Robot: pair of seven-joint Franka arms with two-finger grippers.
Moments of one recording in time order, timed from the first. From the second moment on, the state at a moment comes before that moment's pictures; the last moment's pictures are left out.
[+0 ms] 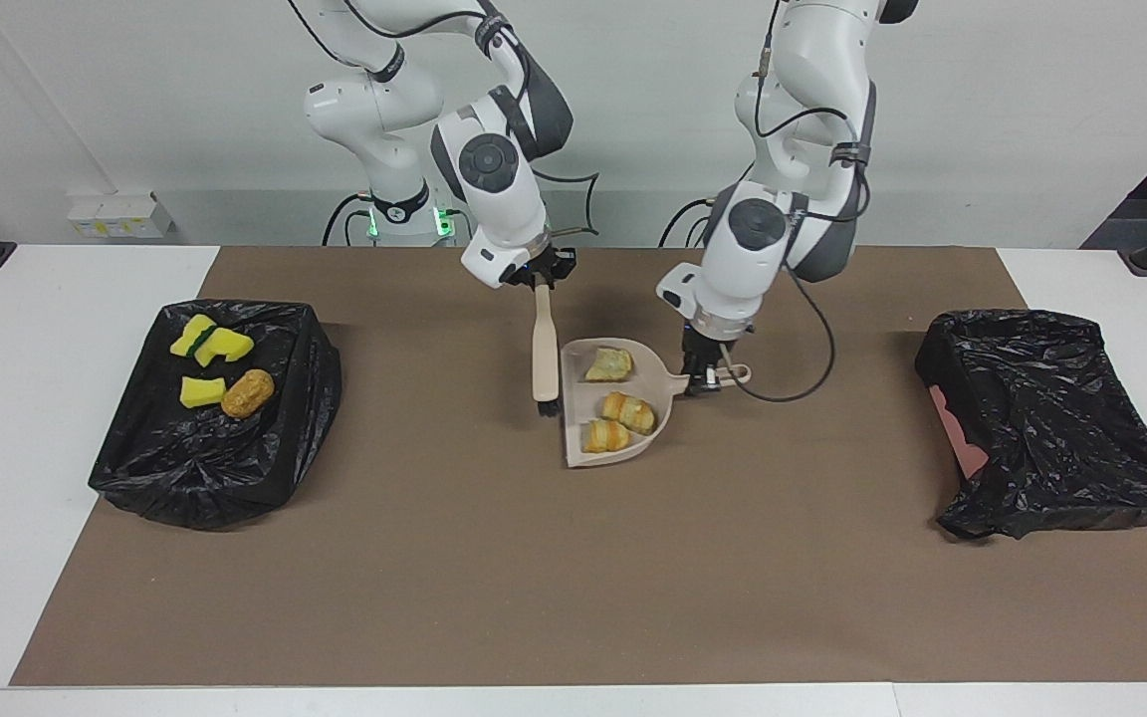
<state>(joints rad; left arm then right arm) -0.40 0.18 -0.06 -2.06 -0.08 2.27 1.15 0.34 -0.04 0.21 -2.12 0.28 1.88 0.43</state>
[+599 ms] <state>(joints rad) -0.16 0.22 -0.05 -1.85 -0.10 2.12 1.36 0.58 -0.09 0.23 -2.24 0.27 1.97 0.71</state>
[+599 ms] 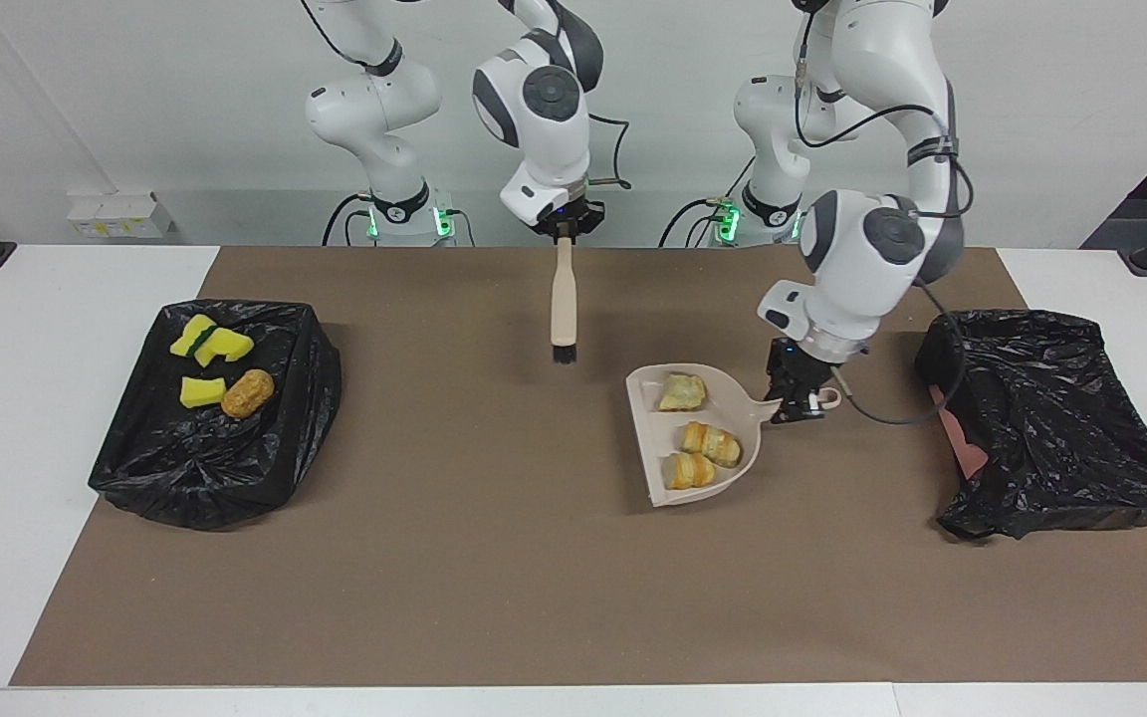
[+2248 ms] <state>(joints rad) 0.45 0.34 -0.06 -1.40 0.28 1.89 1.91 0.38 -0.01 0.21 -2.05 0.10 2.06 0.70</state>
